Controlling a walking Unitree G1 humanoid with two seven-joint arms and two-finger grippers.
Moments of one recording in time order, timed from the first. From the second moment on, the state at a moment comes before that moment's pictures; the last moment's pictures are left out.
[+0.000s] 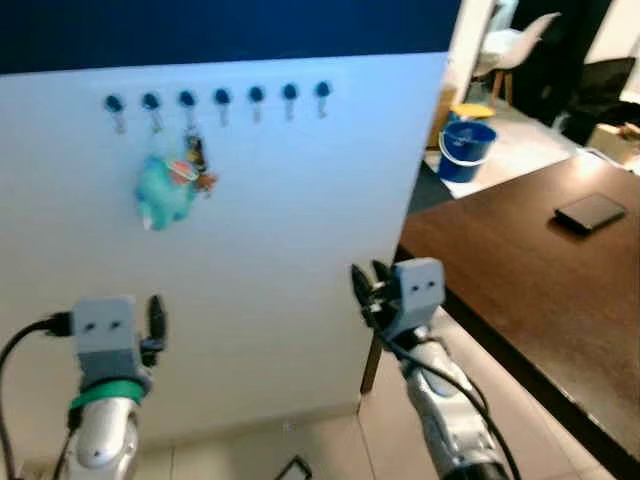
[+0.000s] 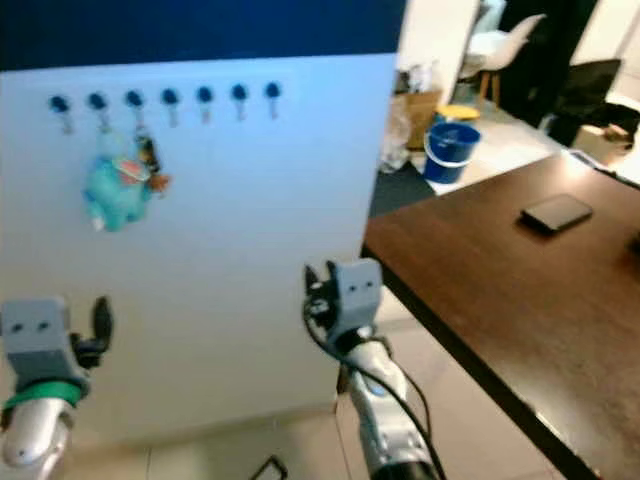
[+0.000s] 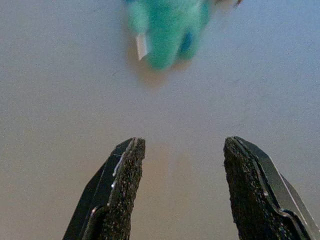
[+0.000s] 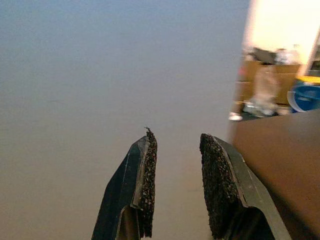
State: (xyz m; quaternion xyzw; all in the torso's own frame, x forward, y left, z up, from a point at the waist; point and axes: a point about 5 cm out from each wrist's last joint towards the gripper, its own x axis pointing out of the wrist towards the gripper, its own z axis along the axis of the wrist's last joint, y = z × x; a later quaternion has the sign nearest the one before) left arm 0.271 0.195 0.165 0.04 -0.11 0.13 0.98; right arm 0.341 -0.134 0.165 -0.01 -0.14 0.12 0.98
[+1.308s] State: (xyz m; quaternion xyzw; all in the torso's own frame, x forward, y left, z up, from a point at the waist) left arm 0.281 0.175 0.202 -0.05 -0.19 0.03 0.98; right arm 0.336 -0.109 0.177 0.02 -0.16 0.20 0.97
